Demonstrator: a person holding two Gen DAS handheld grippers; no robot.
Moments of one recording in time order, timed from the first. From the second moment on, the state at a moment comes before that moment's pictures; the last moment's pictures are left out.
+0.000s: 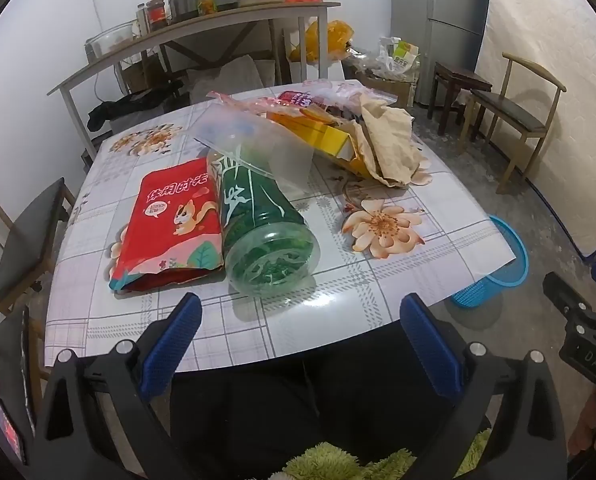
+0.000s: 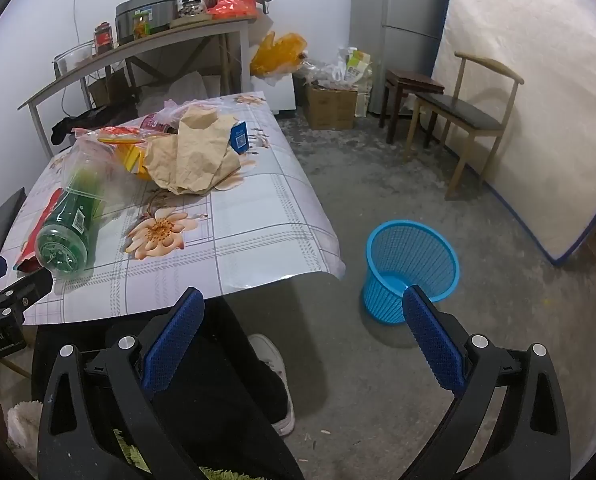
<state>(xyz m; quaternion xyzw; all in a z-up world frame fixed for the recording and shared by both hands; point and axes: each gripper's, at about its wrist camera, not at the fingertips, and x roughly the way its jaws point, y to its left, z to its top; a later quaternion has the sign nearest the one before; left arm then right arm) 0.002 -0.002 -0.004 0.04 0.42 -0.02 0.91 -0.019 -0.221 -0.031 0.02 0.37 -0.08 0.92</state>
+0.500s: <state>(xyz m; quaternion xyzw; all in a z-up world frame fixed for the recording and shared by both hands) 0.002 -0.002 -0.004 0.04 0.42 -0.02 0.91 -0.019 -0.222 -0.026 0.02 0.37 -0.08 0.92</state>
